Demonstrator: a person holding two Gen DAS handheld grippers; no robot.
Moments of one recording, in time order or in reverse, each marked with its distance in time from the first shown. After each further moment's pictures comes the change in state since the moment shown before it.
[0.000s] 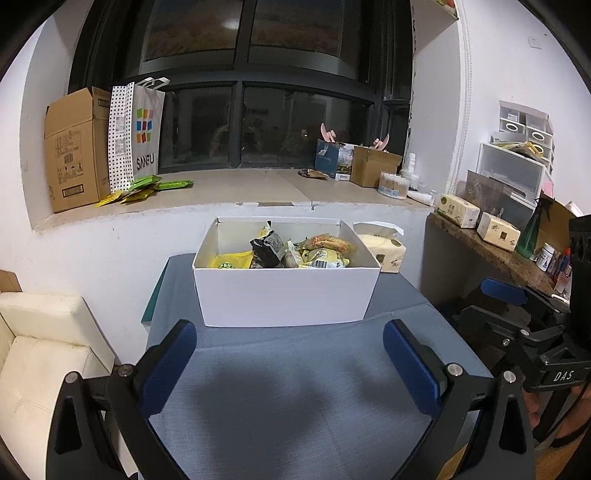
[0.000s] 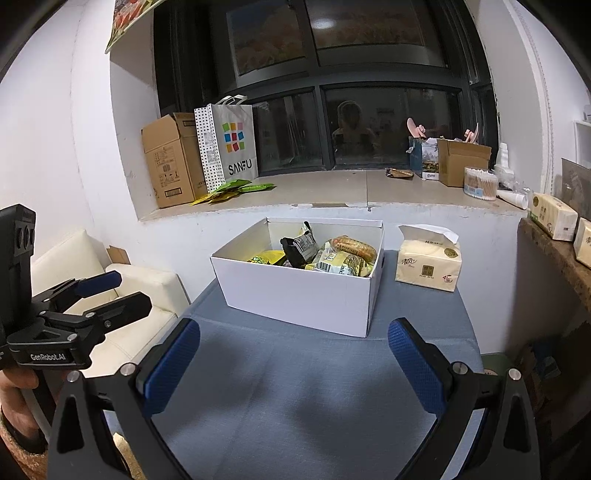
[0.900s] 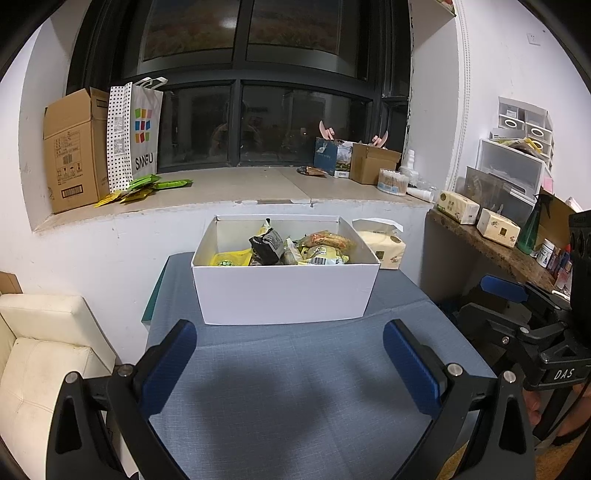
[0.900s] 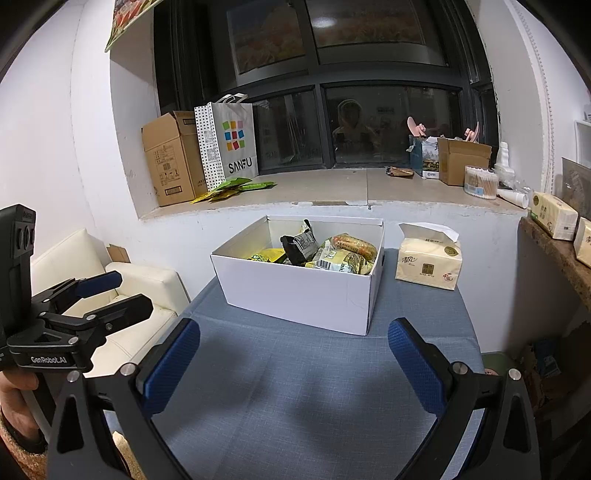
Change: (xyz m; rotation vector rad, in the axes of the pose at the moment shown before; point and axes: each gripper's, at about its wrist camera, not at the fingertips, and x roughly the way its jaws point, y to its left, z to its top) left arm 0.000 -0.004 -0.003 0.011 0.003 0.004; right arm 0.000 0.000 -0.002 -0.002 0.008 -0.001
